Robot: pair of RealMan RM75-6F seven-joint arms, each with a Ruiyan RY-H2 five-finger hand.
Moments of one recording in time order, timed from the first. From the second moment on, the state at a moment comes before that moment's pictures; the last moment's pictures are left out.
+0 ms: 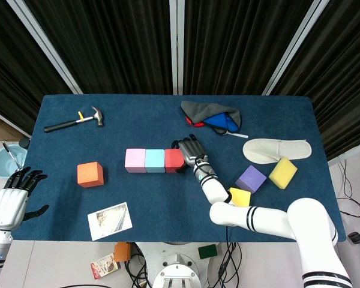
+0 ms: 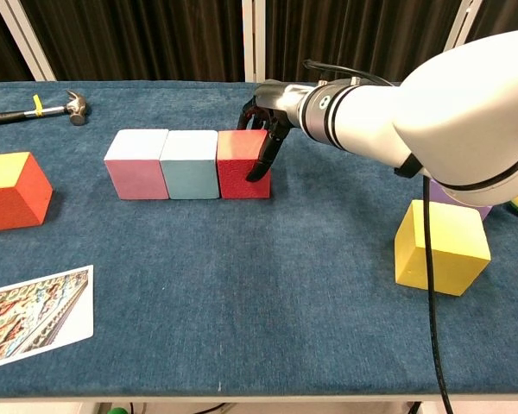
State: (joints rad) left arm -0.09 -1.23 0.00 -1.39 1.59 1.53 -0.07; right arm 1.19 -1.80 0.30 -1.27 -0.39 0.83 -0.52
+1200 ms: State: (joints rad) left arm -0.11 -1.21 -0.01 -1.42 1.58 1.51 -0.04; right arm 1.21 -1.74 0.28 -1.23 -0.37 0.81 -0.57
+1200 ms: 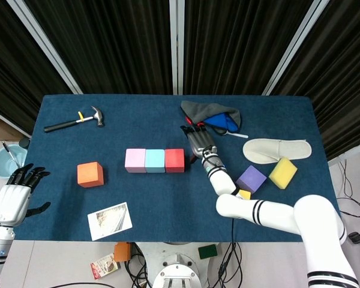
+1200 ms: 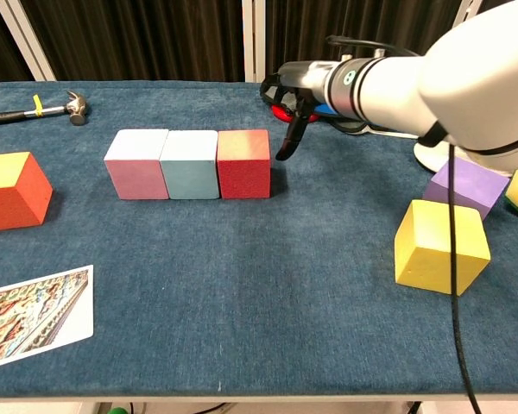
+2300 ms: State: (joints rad) left arm -0.28 -1.16 -0.05 -1.56 1.58 1.29 -0.09; right arm 1.01 -1.31 0.21 -1.77 -0.58 1.07 -0.58
